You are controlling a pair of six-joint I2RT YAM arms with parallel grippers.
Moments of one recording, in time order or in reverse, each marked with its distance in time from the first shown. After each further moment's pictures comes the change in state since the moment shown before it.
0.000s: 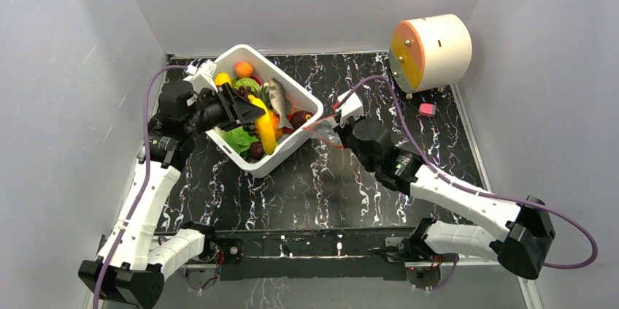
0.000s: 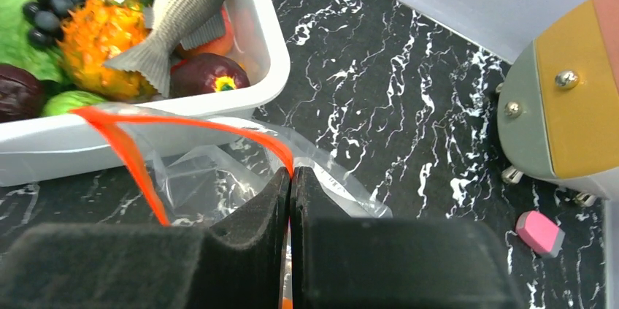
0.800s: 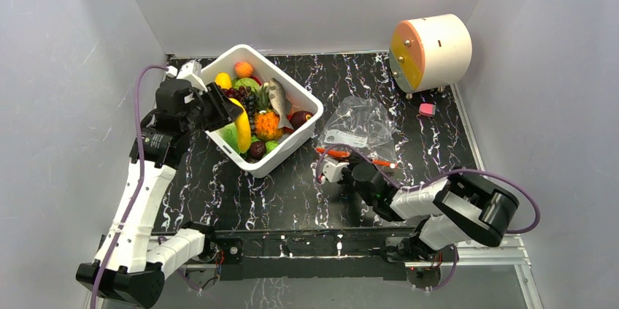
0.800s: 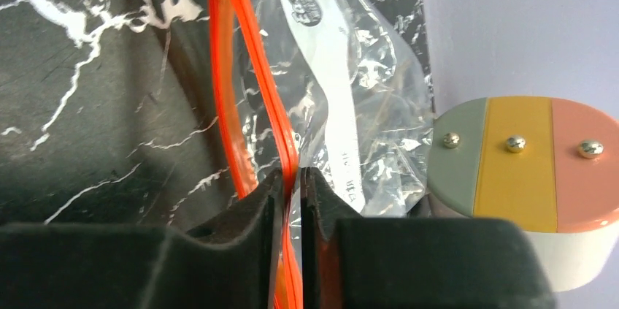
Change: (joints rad) left arm 0.000 0.019 0.103 -0.217 -0.364 0.116; right arm 0.000 0.327 -0.554 0.715 -0.040 -0.788
